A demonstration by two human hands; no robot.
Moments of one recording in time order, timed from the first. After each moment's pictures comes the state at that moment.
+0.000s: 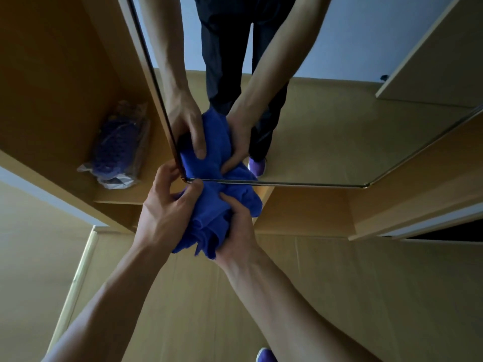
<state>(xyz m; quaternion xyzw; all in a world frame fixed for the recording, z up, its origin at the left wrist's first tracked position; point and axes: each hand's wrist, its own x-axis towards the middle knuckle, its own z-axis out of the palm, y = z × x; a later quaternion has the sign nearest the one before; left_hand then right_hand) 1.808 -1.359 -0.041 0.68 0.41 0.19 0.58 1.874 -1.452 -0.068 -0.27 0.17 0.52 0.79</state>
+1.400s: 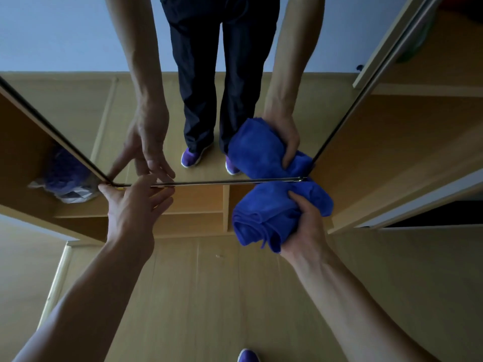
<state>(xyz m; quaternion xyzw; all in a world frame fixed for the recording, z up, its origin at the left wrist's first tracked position) 1.887 -1.411 -0.028 0.44 0.49 0.28 0.70 2.007 -1.616 -0.060 -0.35 0.23 0.37 0.83</state>
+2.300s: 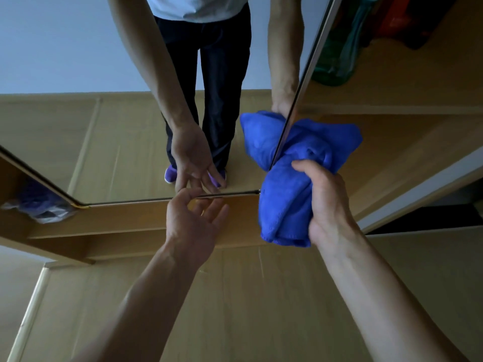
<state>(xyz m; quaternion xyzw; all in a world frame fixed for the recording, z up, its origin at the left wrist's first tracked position) 1.961 -1.514 -0.028 0.17 0.41 0.16 0.88 2.069 -1.671 0.026 -0.66 0.08 0.20 0.72</state>
